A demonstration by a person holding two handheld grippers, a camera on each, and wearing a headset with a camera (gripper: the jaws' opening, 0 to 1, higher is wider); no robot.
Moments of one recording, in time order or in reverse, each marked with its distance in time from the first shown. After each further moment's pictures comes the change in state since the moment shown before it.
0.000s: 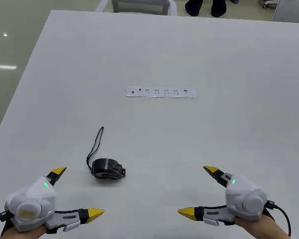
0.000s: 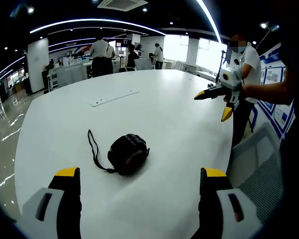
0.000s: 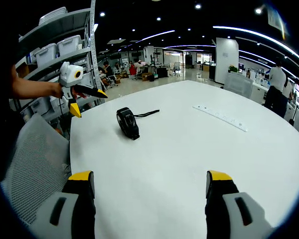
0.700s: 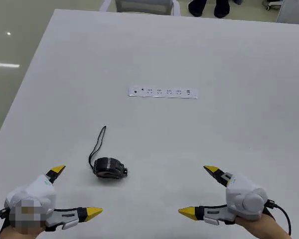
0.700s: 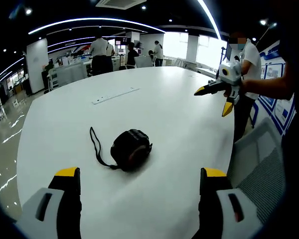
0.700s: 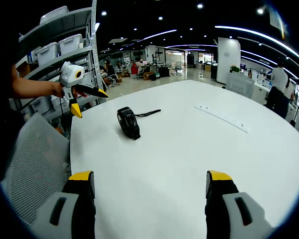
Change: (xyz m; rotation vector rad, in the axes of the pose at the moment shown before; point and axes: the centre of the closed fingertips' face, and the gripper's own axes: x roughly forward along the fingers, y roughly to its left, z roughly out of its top) left arm -0.002 0.003 -0.006 0.021 0.024 0.008; right arm 0.004 0.001 0.003 -0.007 0.008 0.011
